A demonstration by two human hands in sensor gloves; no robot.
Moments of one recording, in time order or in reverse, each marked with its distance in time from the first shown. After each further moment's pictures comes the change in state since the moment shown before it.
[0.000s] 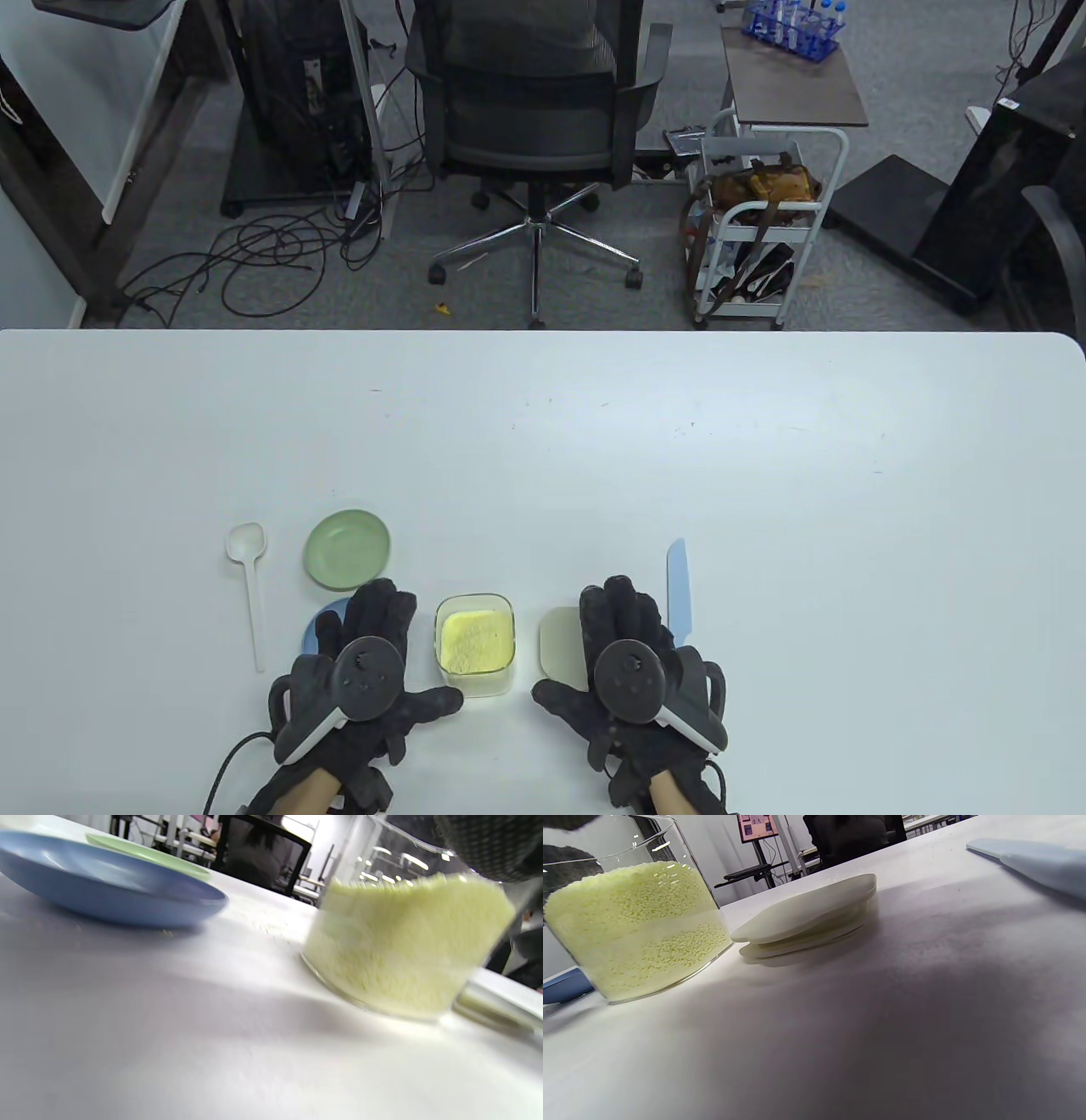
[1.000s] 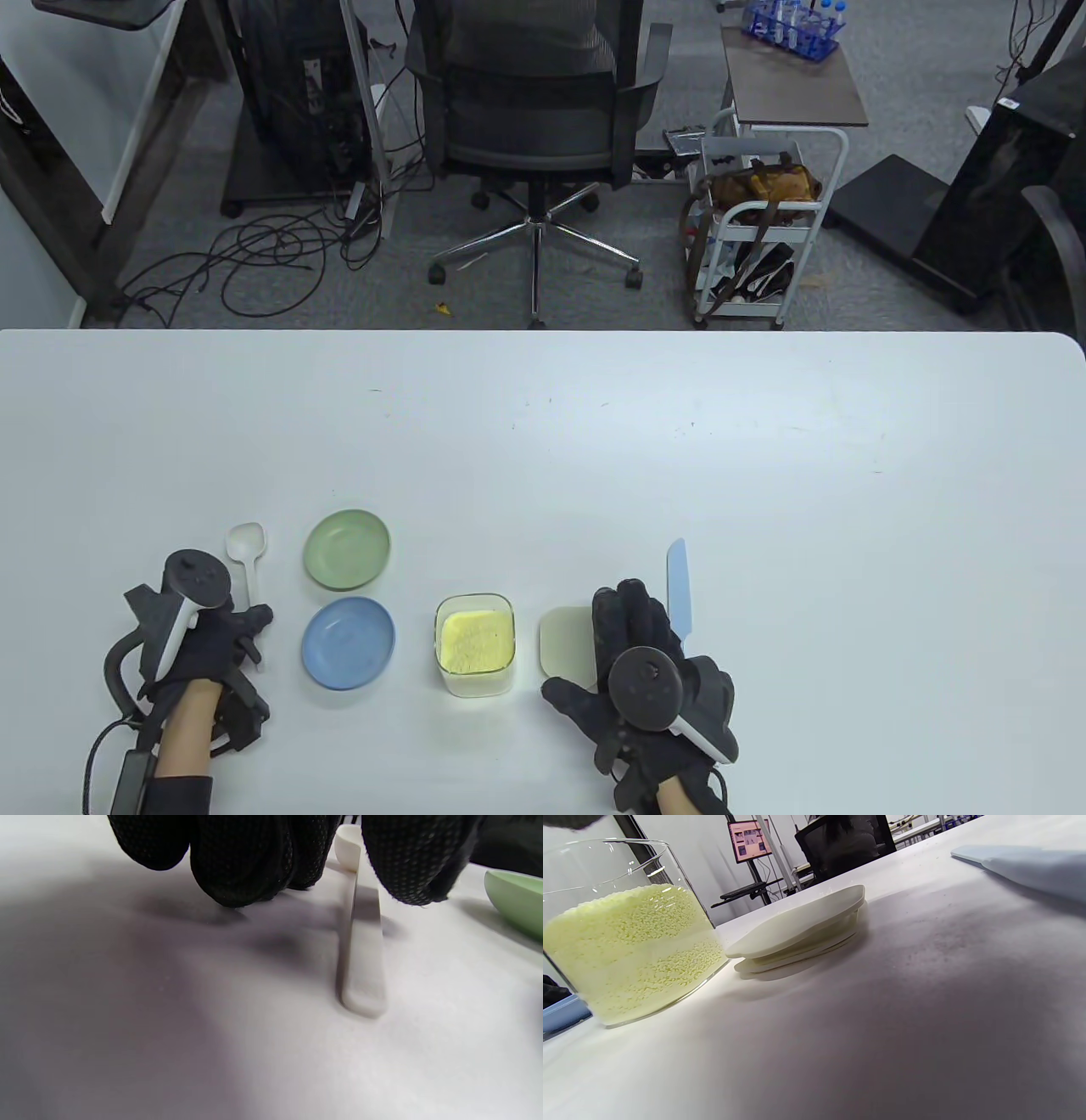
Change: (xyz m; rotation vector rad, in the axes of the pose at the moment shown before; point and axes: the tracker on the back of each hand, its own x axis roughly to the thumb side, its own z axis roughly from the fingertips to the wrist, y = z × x) left_hand -0.165 0.037 -0.042 -0.098 0.736 -0.048; right_hand -0.008 -0.005 0.009 -0.064 0.020 -0.052
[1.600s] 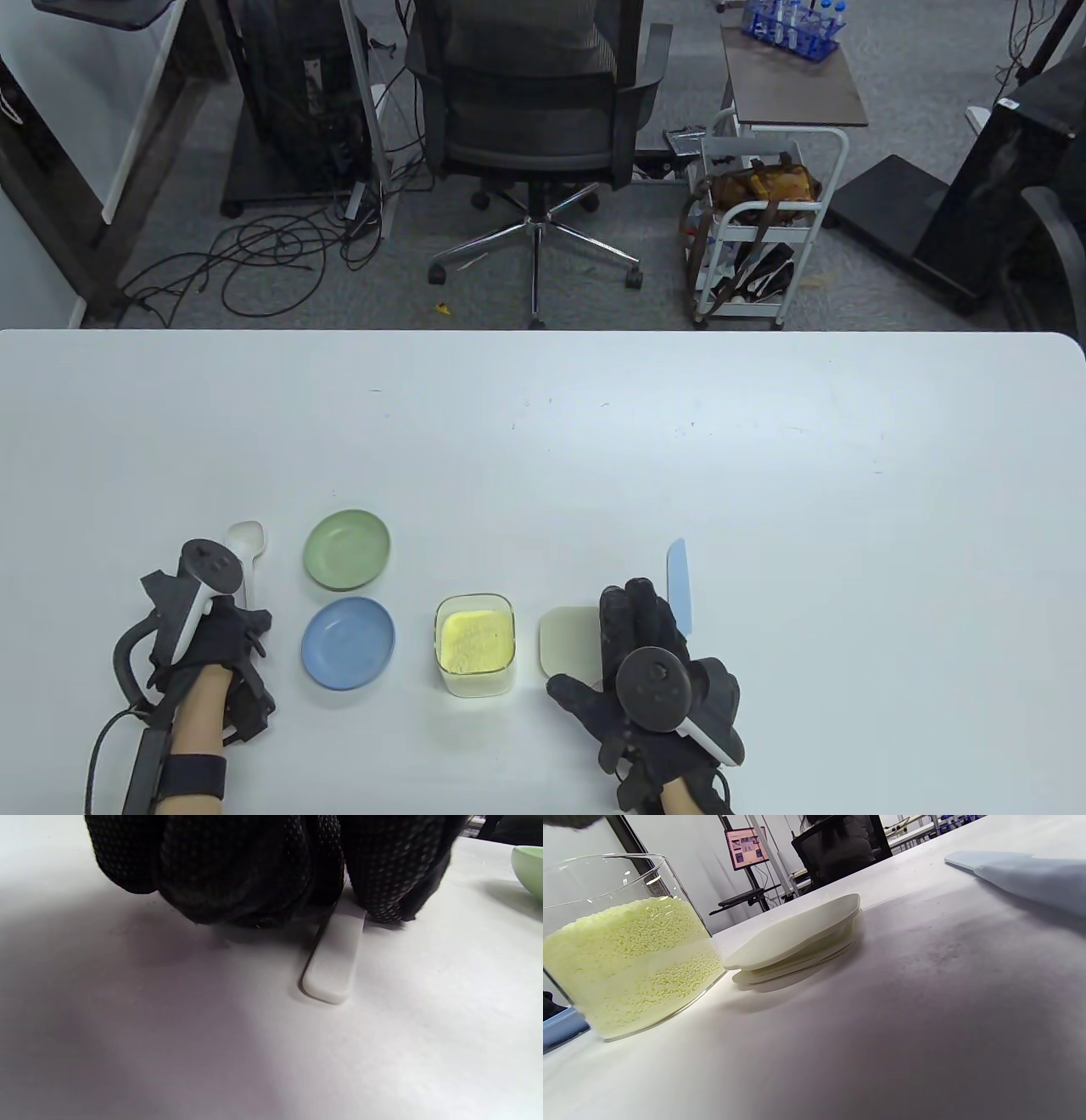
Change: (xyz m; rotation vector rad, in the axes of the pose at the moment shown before) left_hand 0.011 0.000 -0.006 0.009 0.060 -0.039; right_hand -0.004 -0.004 0.002 -0.019 0.010 -0.019
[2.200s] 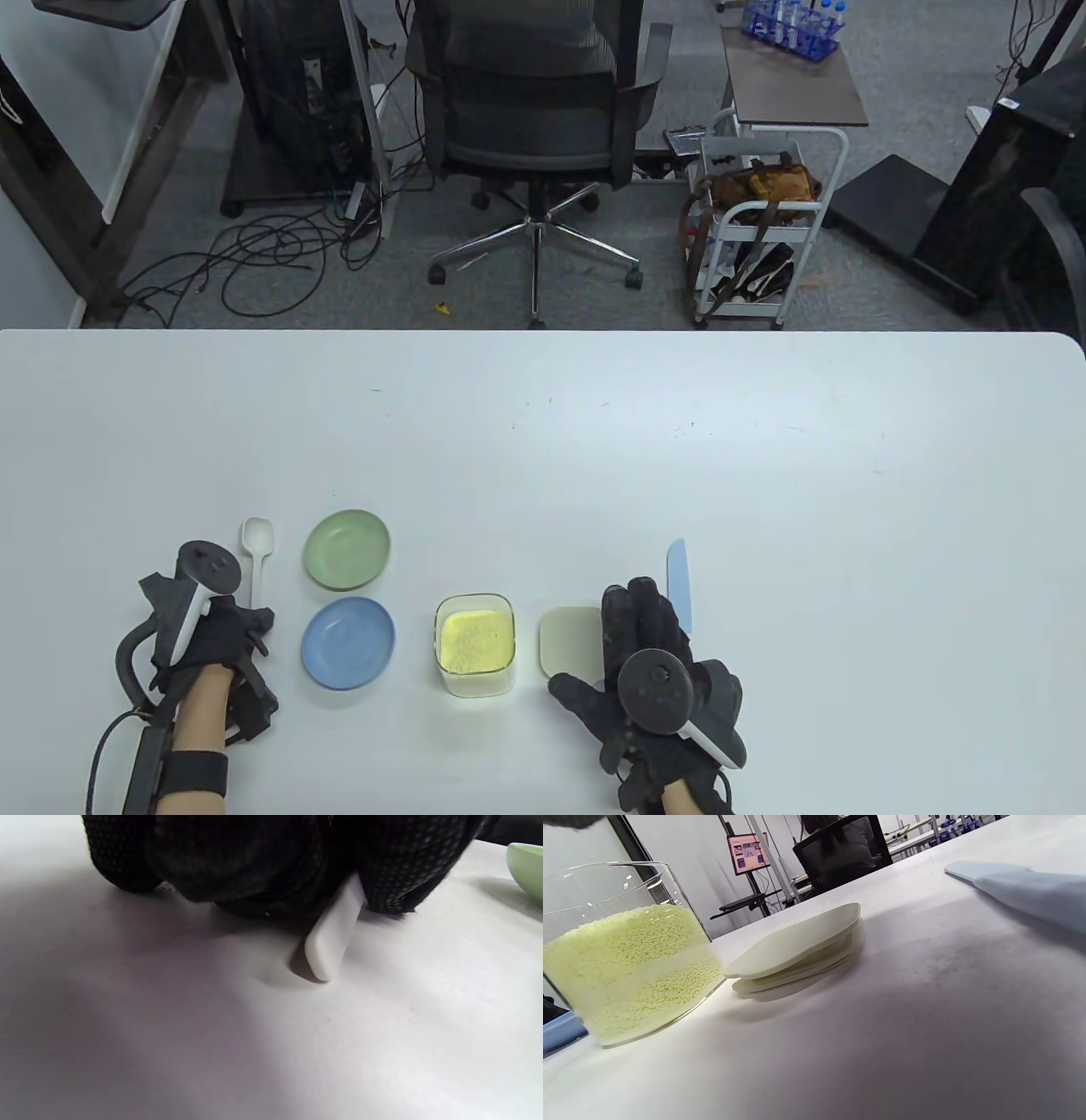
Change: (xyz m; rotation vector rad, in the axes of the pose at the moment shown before) left_hand -0.001 -0.002 0.001 -0.017 -0.026 0.028; right_hand 0.001 -0.002 0.002 -0.021 -0.007 0.011
